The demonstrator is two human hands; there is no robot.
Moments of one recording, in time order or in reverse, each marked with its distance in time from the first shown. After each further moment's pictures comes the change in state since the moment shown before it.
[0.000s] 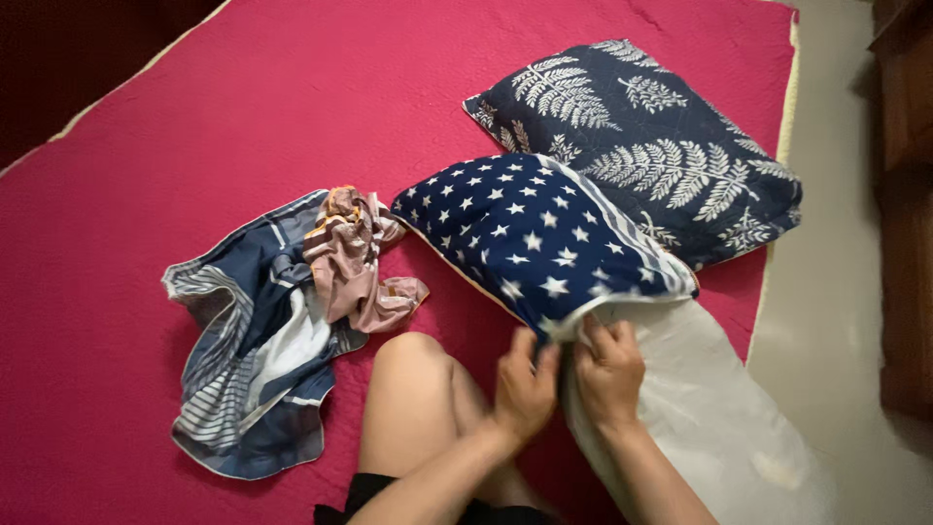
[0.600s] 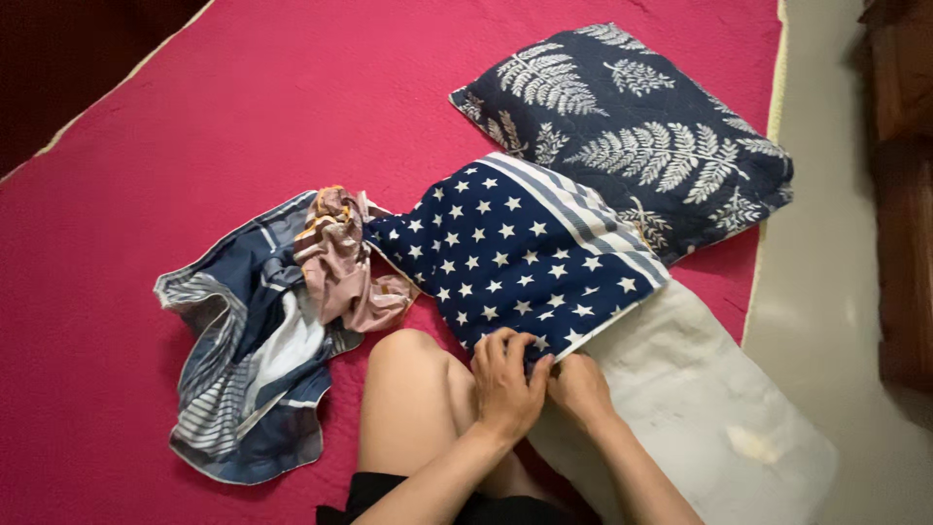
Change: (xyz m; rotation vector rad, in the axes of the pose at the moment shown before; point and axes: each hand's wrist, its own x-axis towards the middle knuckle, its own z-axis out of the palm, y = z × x) left_hand -0.020 -0.009 -0.012 0.555 0.000 0.124; right_hand -0.029 0.028 0.033 -0.222 -0.556 0.258
